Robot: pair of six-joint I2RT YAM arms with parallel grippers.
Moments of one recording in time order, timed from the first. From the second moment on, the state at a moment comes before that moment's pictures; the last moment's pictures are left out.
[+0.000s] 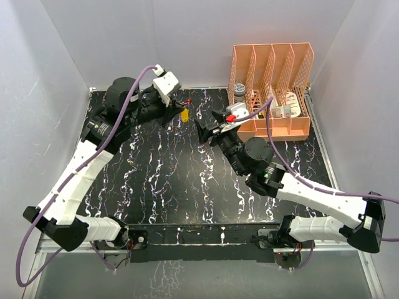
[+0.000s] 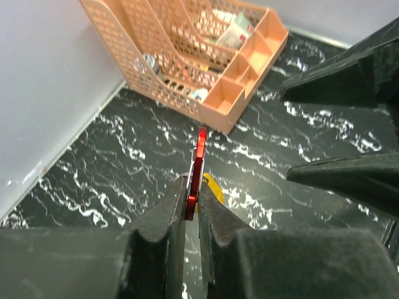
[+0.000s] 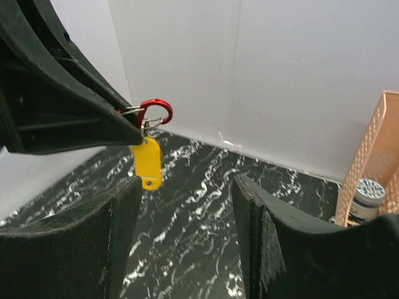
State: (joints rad) left arm -0.55 1.27 1.56 -0.52 0.36 0.24; right arm 1.04 1.13 0.99 0.46 0.52 -0.08
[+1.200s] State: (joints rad) left arm -0.61 1.58 1.94 -1.23 0.19 0.44; right arm 1.04 1.19 0.91 0.44 0.46 -0.17
